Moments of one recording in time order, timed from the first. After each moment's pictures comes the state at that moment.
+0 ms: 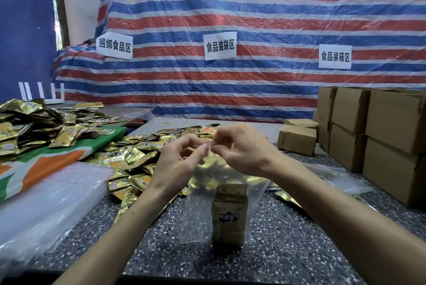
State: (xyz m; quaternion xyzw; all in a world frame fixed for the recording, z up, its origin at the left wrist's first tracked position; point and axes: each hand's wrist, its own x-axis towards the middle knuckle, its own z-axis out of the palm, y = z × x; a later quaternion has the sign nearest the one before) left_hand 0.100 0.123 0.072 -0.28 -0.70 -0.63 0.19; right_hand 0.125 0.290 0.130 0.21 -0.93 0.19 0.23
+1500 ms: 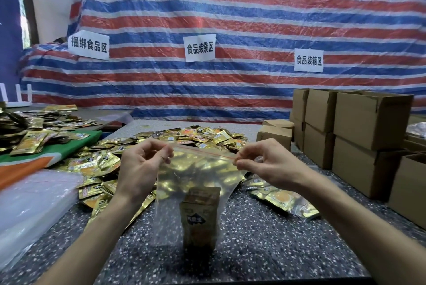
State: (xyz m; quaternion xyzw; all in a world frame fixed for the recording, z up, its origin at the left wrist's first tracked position) left_hand 0.085 0.128 0.061 -0.22 -0.64 -0.70 0.23; right_hand 0.159 0.385 0.114 0.17 -0.92 0.32 0.15
